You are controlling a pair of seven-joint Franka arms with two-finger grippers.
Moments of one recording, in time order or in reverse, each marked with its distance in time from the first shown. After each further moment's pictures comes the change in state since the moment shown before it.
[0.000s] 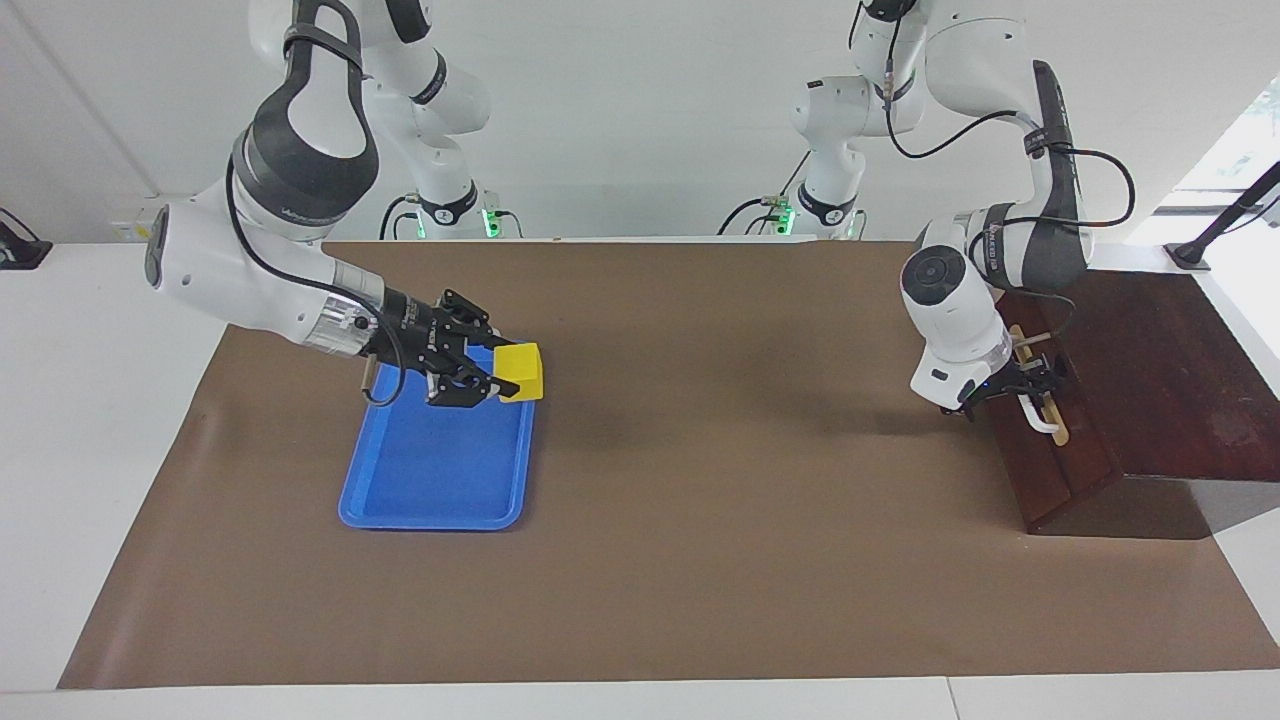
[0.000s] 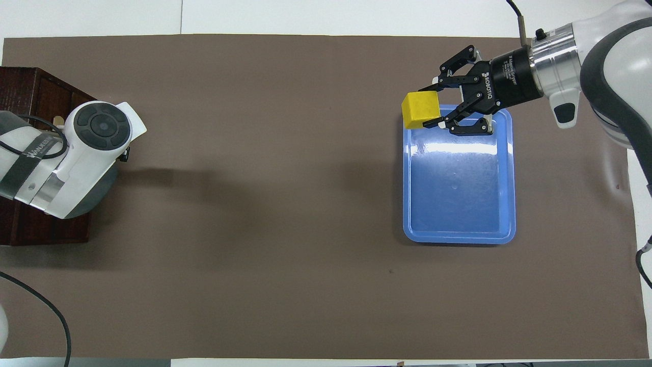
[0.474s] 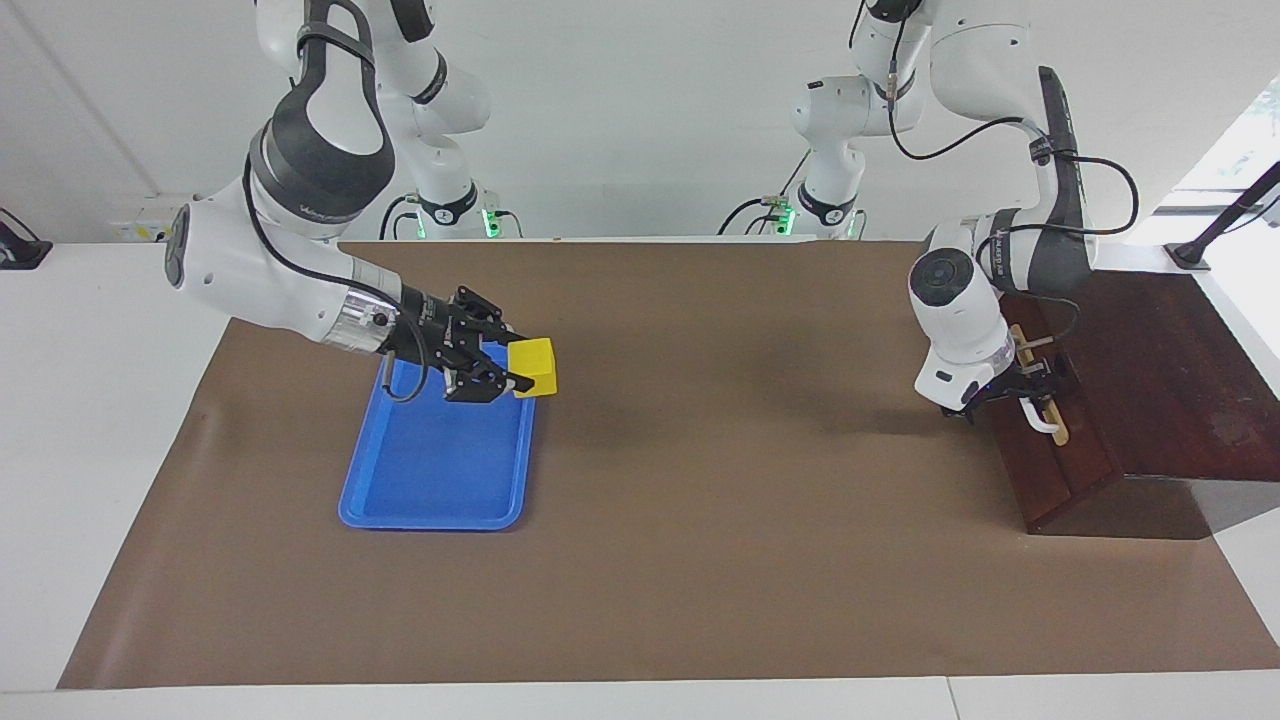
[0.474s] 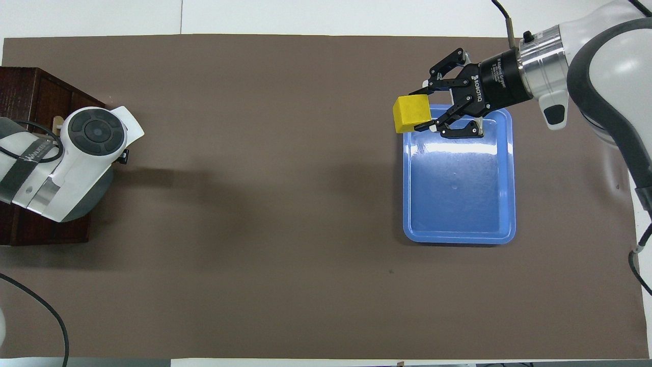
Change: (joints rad) left arm 0.013 0.000 -0.001 -0.024 0.000 0.043 0.000; right arm 0.021 0.000 0.000 0.000 0.000 0.000 0.000
